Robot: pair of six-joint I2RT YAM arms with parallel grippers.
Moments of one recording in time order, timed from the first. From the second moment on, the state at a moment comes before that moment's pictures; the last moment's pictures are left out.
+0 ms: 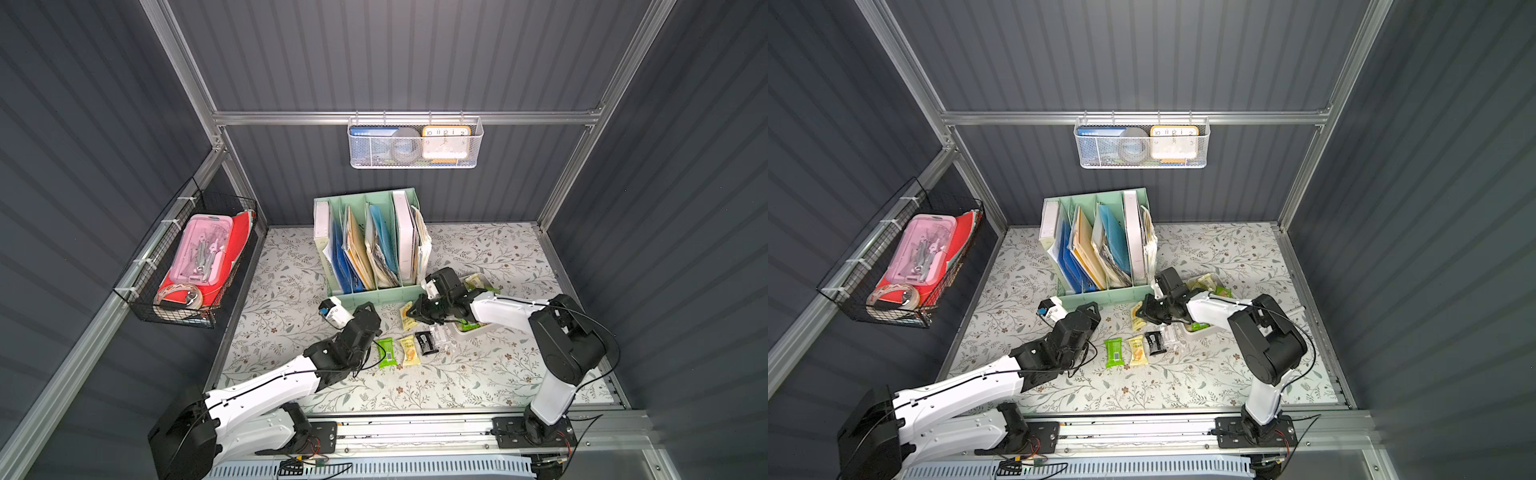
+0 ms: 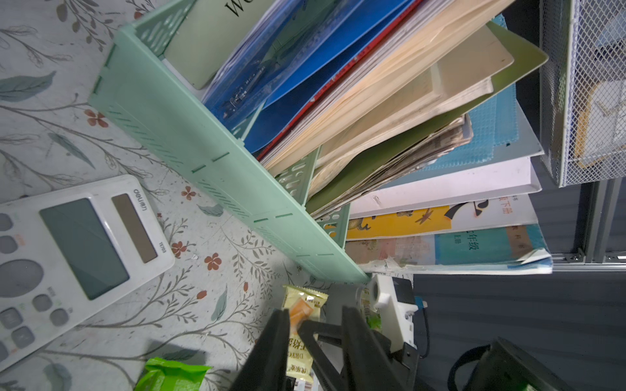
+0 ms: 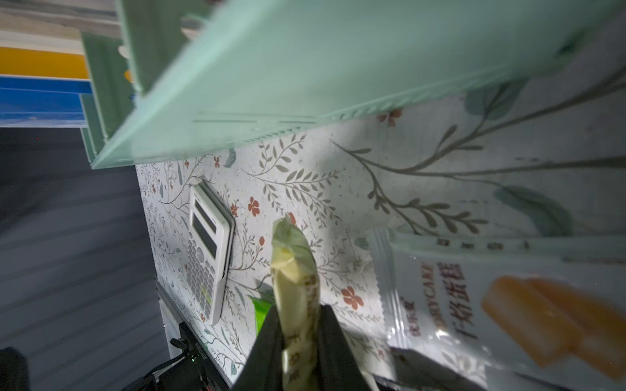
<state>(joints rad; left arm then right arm) -0.85 1.08 0.58 -0.03 -0.64 -1.45 0.59 1.80 1.00 -0.11 -0.45 0.85</state>
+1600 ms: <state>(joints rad) -0.85 1.15 0.56 0.02 -0.62 -1.44 0.34 1.40 0.96 -0.62 0.30 0.59</state>
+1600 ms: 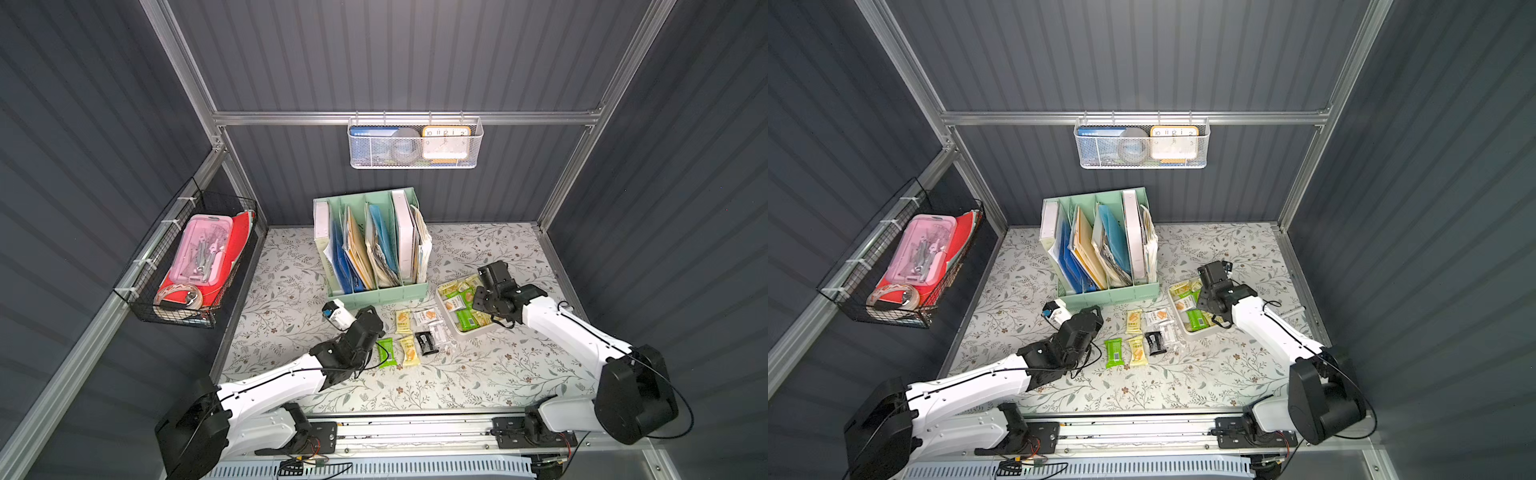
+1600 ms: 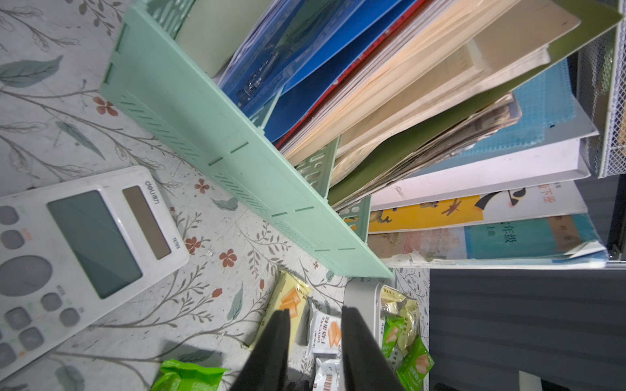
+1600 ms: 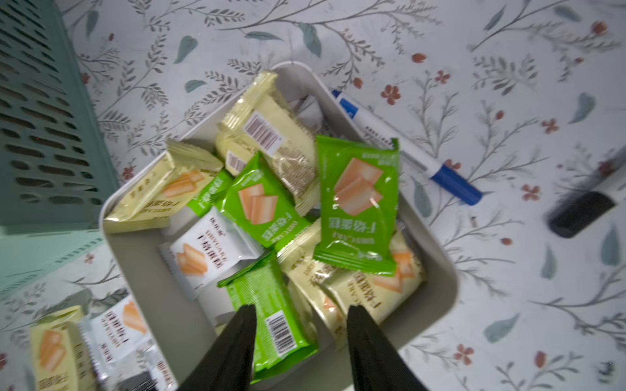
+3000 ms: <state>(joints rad) -0.84 1.18 0.56 0.10 -0.60 -1.42 0.30 1.78 1.13 -0.67 0.45 0.55</state>
